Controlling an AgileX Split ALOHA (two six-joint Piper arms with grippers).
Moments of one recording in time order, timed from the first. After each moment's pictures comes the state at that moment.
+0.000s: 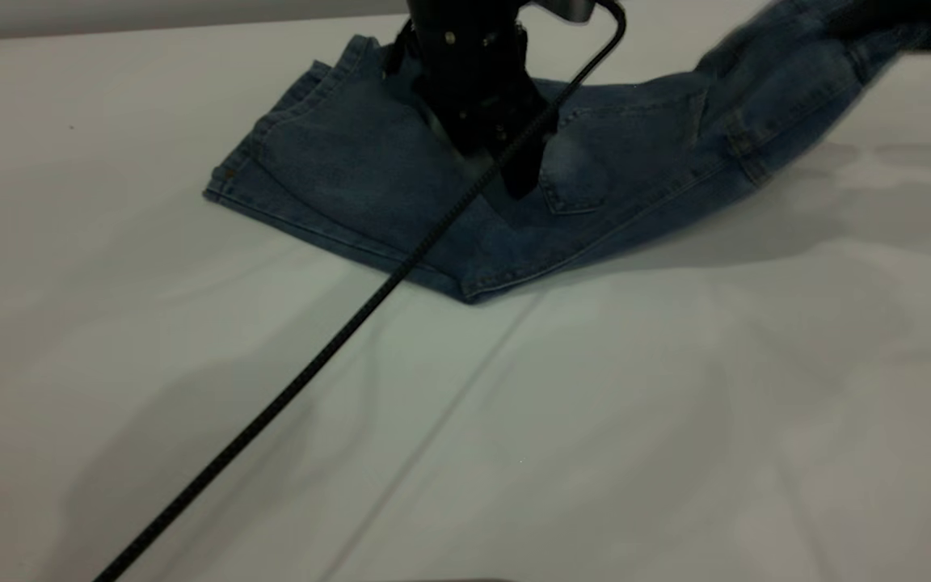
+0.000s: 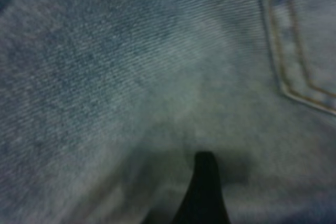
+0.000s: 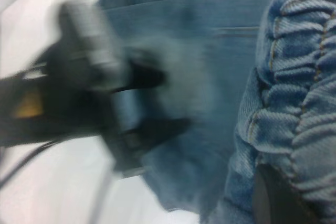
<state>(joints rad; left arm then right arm) -0.57 2.62 -2.16 -0.06 0.86 0.40 -0.20 1.98 -1.03 1.43 0.87 -1.12</state>
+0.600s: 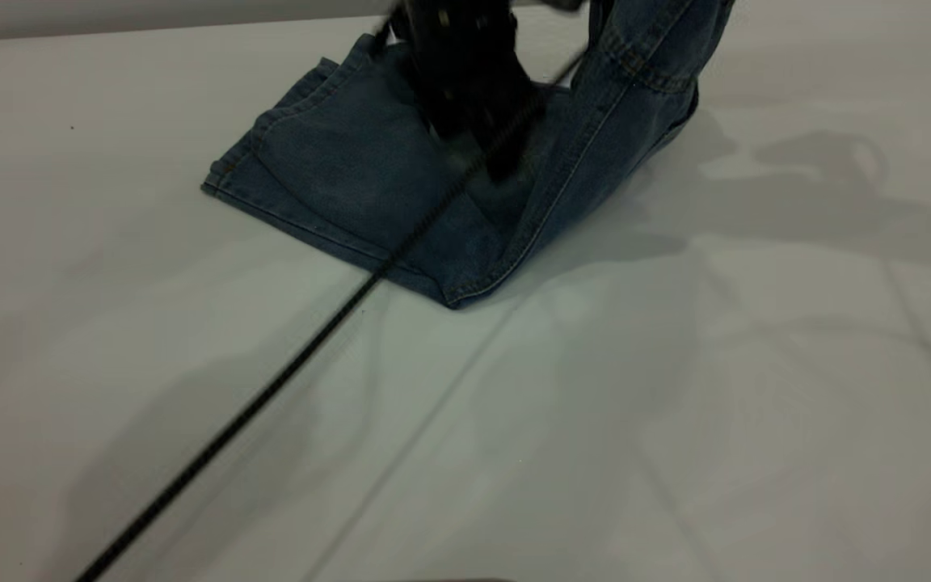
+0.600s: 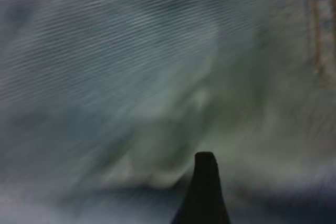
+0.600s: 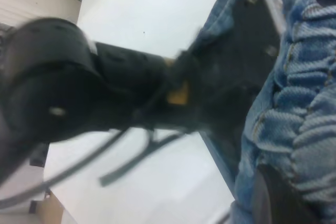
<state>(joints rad) -0.56 2.62 -2.29 0.03 1.05 0.34 -0.02 1.92 -1.15 1.46 0.92 -1.06</state>
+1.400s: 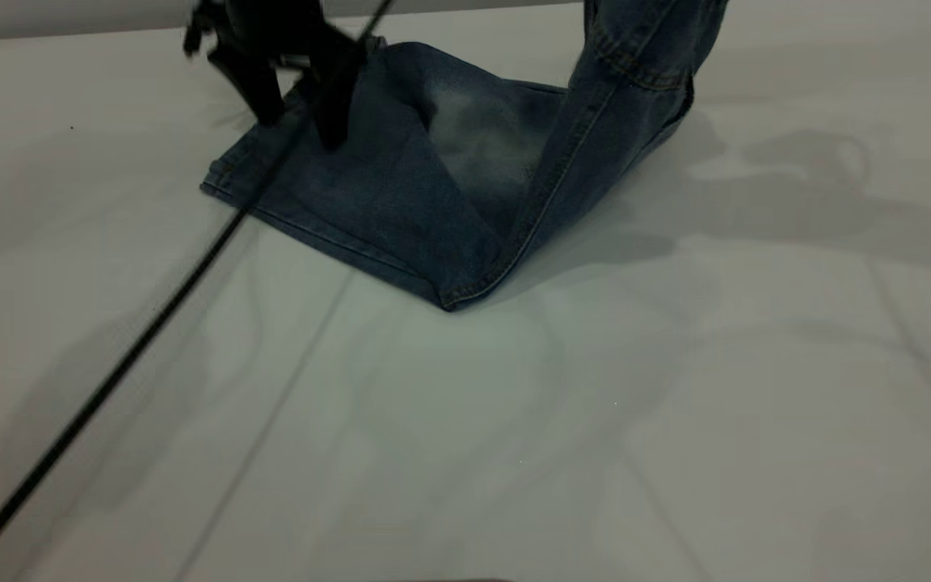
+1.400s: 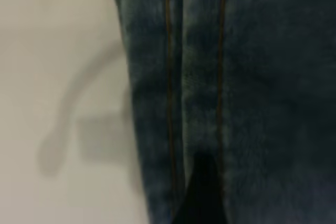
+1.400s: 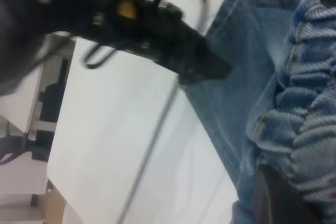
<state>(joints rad) -0.29 2.72 -2.39 0.02 1.16 0.22 0.02 1.92 -1.18 1.46 0.92 -1.05</state>
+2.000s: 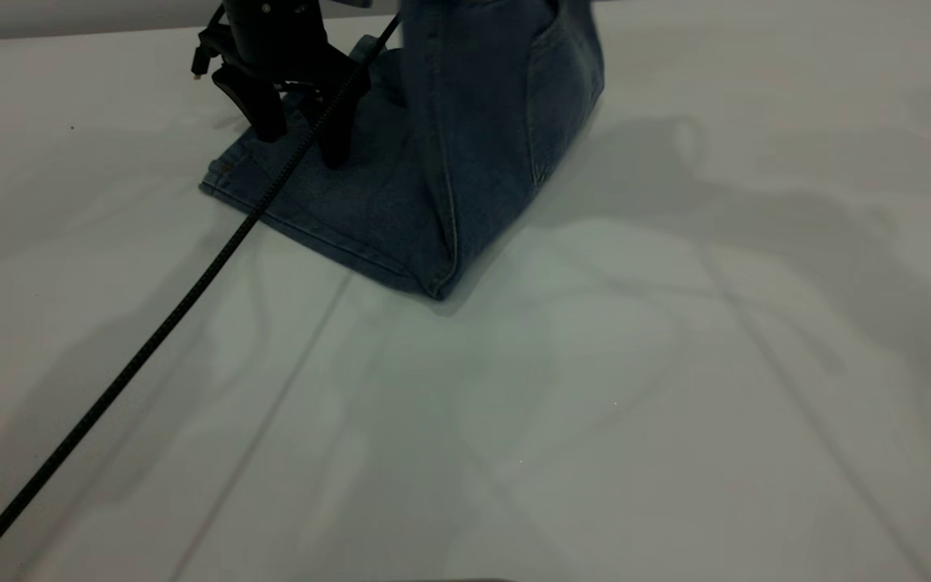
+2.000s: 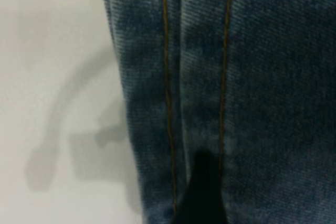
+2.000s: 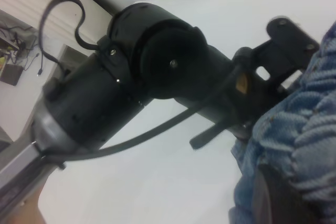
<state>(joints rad) -0.29 2.73 -2.40 0.02 1.16 0.22 0.30 2.03 -1.41 1.62 0.68 -1.12</state>
